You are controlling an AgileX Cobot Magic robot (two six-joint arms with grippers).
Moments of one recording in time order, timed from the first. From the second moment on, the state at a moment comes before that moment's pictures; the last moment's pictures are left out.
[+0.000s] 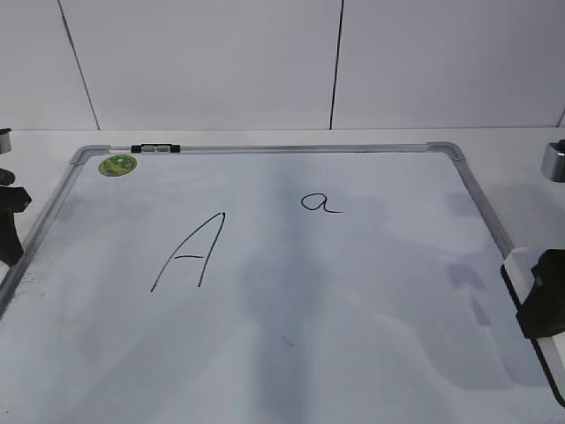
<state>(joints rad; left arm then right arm) 0.09 1.97 -1.30 -0.25 1.04 0.26 0.18 1.26 -0.81 0.14 1.00 -0.05</state>
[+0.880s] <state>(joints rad) 0.10 1.99 -1.30 -0.33 1.04 0.31 0.18 1.26 -0.81 0.14 1.00 -0.05</state>
